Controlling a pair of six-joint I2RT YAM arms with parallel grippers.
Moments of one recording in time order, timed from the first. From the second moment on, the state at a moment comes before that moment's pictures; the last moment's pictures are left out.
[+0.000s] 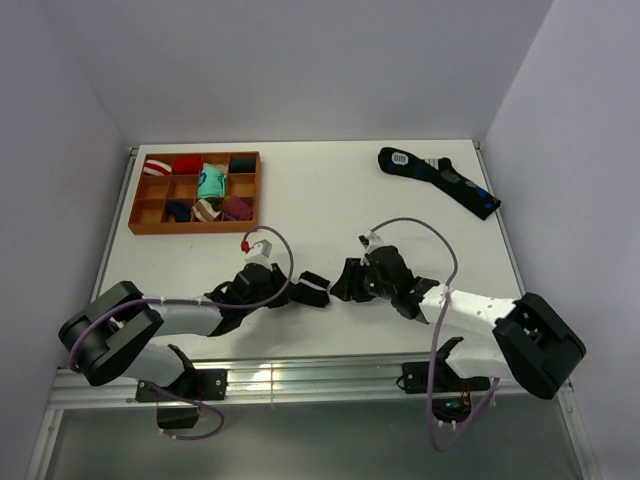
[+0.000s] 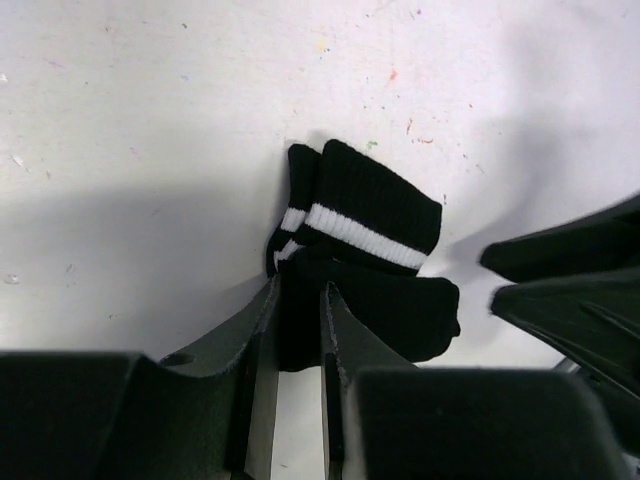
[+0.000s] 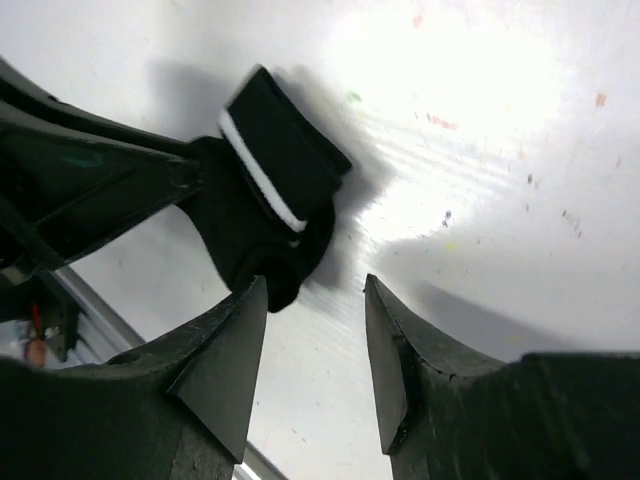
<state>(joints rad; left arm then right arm) -0.81 1.41 0.33 0.52 -0.09 -0.92 0.68 1.26 0.40 0.19 -0.19 0.69</state>
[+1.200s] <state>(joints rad) -0.83 1.44 0.62 0.02 -0.12 -0.83 1.05 1.36 0.42 0.54 0.12 0.31</state>
